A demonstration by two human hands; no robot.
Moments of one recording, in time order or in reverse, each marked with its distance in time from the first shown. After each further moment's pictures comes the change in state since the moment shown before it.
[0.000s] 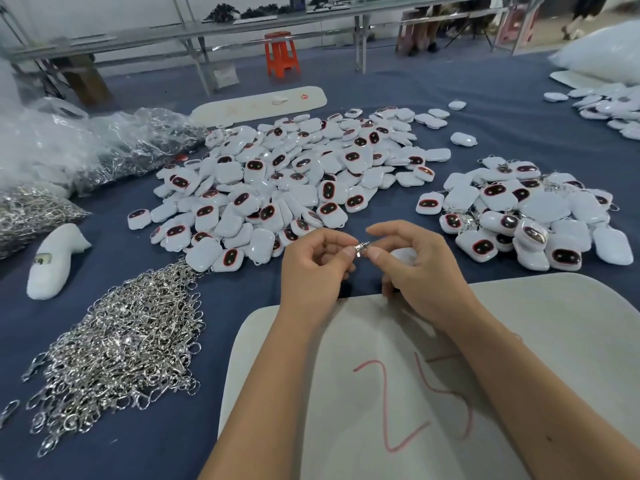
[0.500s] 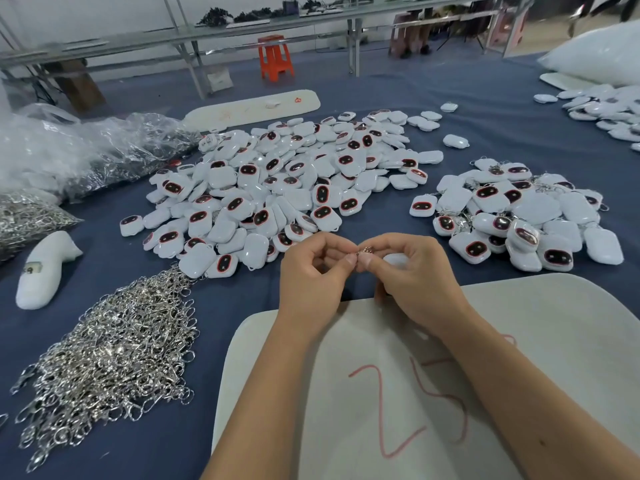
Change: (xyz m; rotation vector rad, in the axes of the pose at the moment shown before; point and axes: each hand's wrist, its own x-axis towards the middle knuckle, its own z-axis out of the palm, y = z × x) left_hand -0.002 0.001 0.002 0.091 -0.060 0.107; right_hand -0.001 0.005 0.003 -0.001 0.023 -0.043
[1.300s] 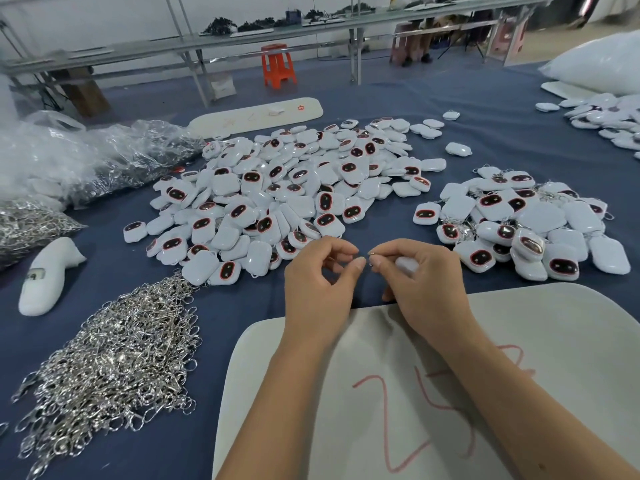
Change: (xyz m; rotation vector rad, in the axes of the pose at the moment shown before) left_hand 0.000 -0.006 0.004 0.177 0.101 0.162; right_hand -0.002 -0.001 0.003 -0.113 0.177 -0.055
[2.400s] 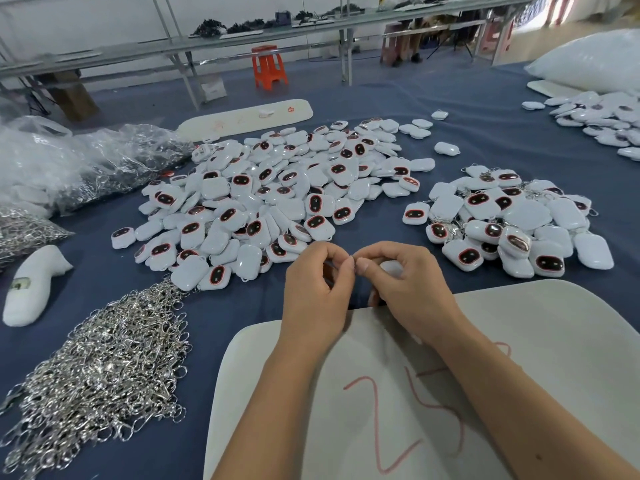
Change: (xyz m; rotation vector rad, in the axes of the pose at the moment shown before) left_hand -0.001 -0.005 0.007 0.028 -0.052 0.028; right_hand 0.002 -0.006 -0.004 0.110 -0.162 0.125
